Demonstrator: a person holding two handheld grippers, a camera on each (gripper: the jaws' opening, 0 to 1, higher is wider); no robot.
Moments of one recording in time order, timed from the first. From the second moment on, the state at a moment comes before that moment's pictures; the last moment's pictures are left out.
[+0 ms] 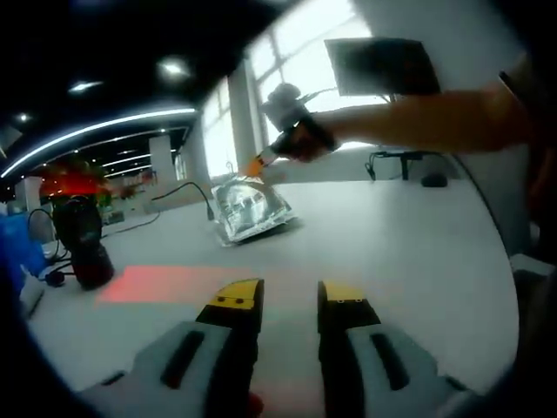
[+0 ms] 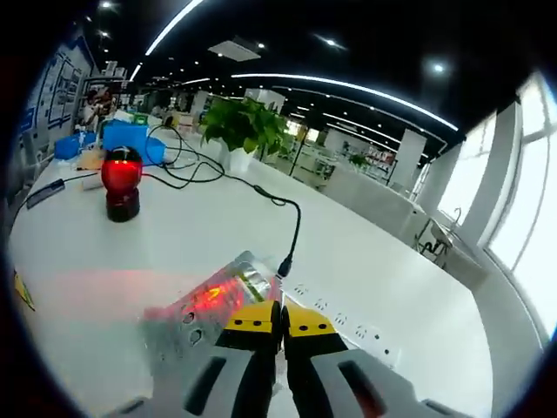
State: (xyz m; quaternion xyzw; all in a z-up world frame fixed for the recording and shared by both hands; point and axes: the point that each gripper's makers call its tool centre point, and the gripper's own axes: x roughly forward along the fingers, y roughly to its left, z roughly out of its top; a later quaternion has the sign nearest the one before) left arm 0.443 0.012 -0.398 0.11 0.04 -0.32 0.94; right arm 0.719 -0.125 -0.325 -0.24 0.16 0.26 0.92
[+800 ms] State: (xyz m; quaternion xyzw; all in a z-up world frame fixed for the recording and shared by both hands) left arm 0.443 0.013 -0.400 0.11 0.04 -0.32 0.94; right arm 0.748 -0.127 -0.379 -0.27 0.18 0.28 0.90
